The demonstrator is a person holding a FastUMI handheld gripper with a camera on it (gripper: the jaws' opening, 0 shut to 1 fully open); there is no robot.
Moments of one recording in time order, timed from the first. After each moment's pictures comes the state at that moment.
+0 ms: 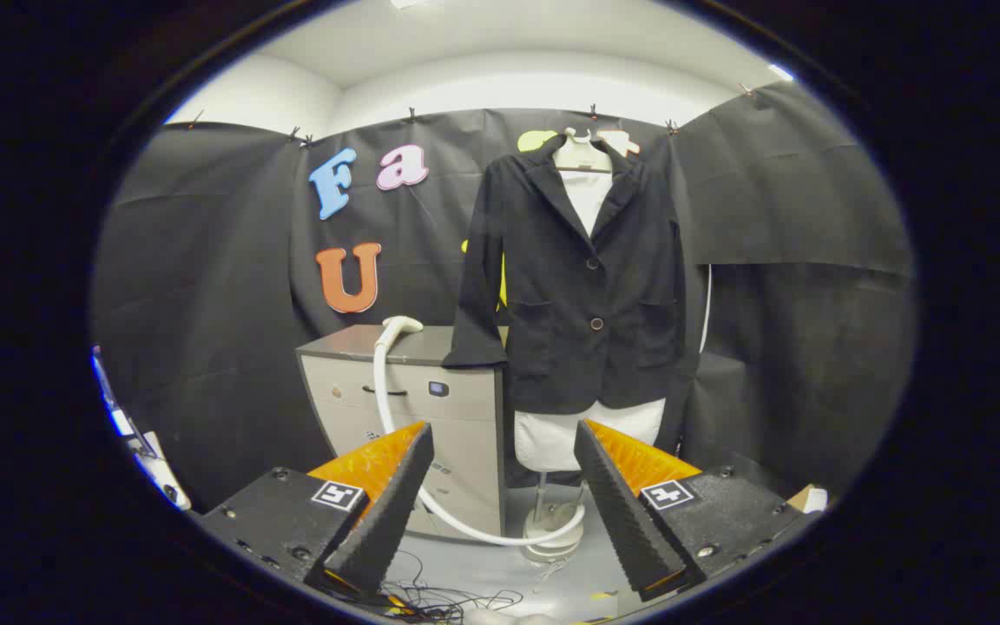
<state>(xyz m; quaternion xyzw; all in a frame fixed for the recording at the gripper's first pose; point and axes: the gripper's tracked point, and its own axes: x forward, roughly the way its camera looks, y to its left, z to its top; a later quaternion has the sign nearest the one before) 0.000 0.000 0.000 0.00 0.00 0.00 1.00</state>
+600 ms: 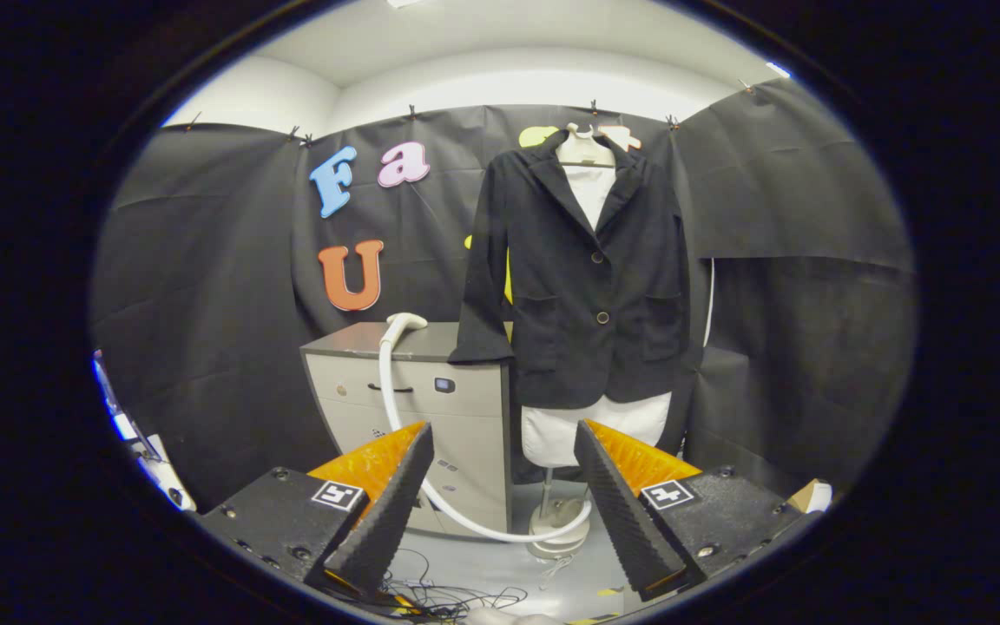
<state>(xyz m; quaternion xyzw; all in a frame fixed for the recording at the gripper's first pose) 0.001 0.009 -0.005 0.00 0.01 0.00 1.00</state>
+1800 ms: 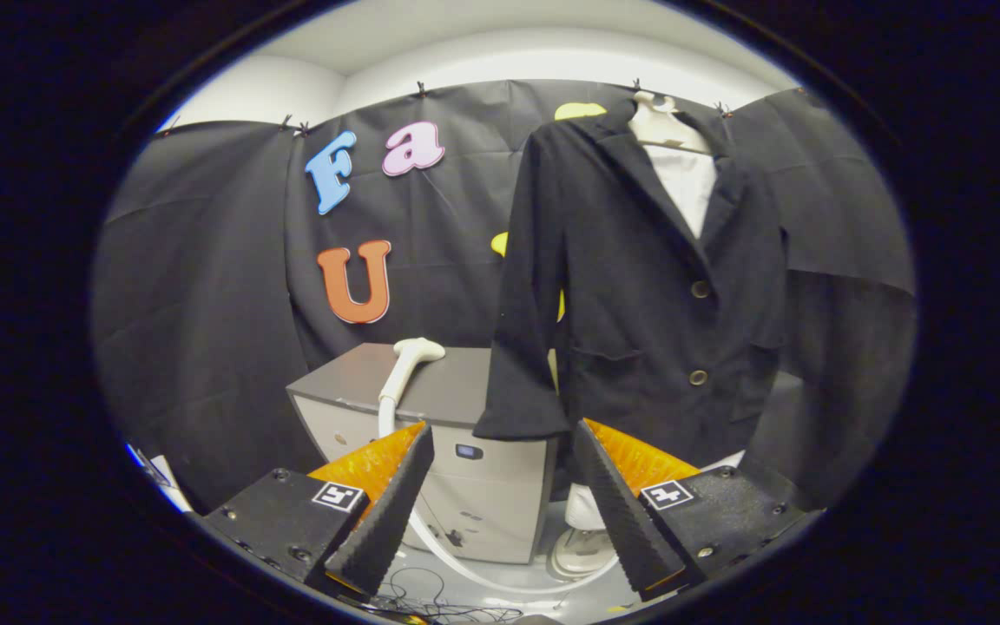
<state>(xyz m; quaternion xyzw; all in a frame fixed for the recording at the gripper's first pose) 0.216 0.086 0.092 0.00 0.05 0.06 1.00</state>
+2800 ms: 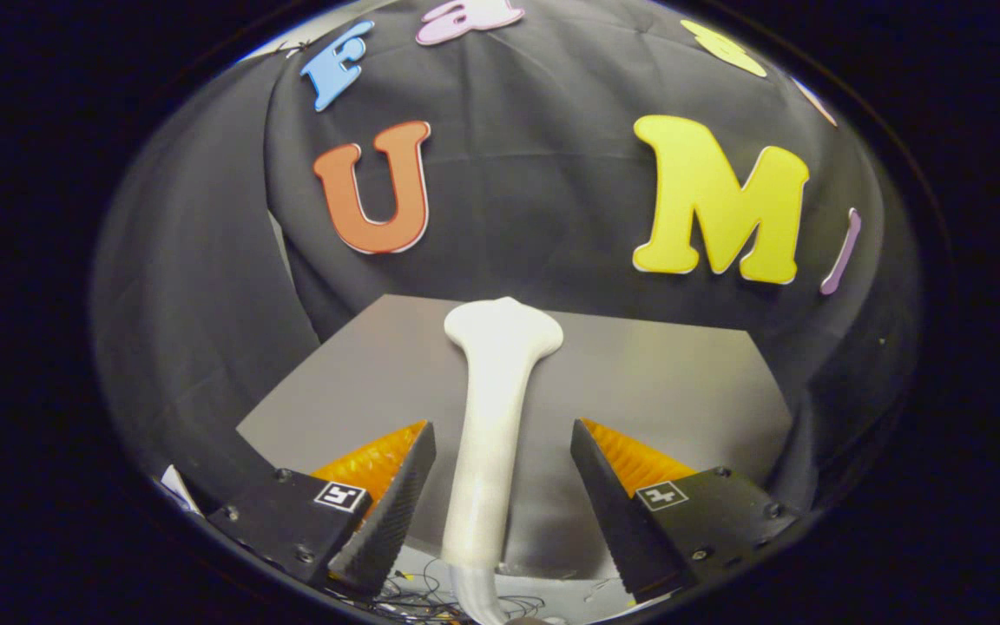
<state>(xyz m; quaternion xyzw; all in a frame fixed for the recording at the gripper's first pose) 0.500 0.277 0.042 -0.04 0.21 0.10 0.97</state>
